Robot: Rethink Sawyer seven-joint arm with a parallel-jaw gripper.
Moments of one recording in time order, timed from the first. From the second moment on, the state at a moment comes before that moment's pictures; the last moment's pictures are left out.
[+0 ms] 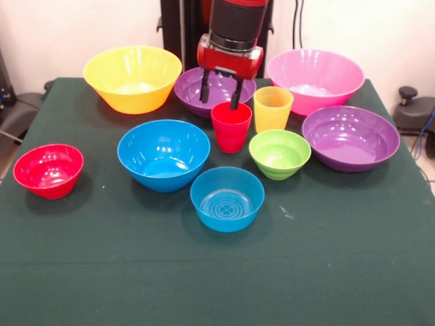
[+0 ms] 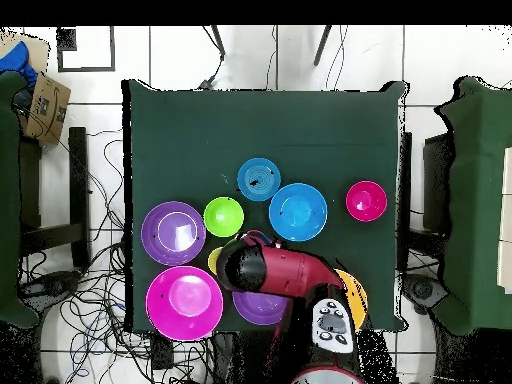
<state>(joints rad) -0.19 -0.67 -0.12 1.95 -0.09 0.22 1.85</state>
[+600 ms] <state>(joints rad) -0.22 -0.71 -0.14 2.00 -0.09 0.22 1.85</state>
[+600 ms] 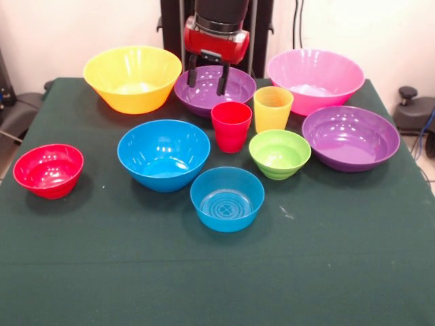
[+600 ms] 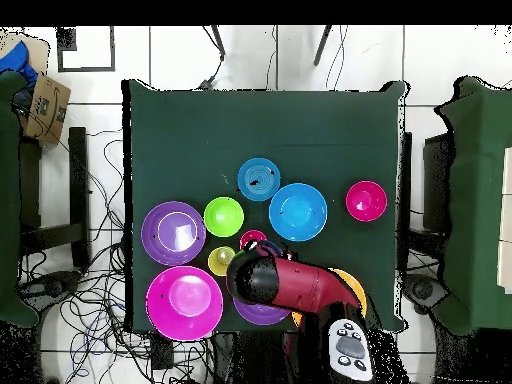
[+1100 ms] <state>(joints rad) -0.20 -0.67 -0.14 2.00 -0.09 0.22 1.85</state>
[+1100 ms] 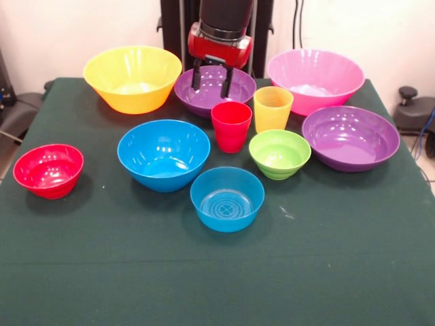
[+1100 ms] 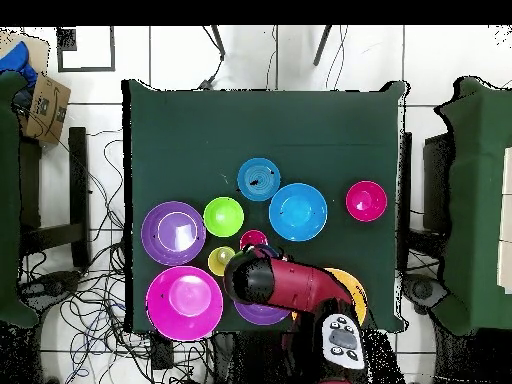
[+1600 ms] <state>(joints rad) -0.18 -0.60 -0.16 2.00 -0.09 0.22 1.85</state>
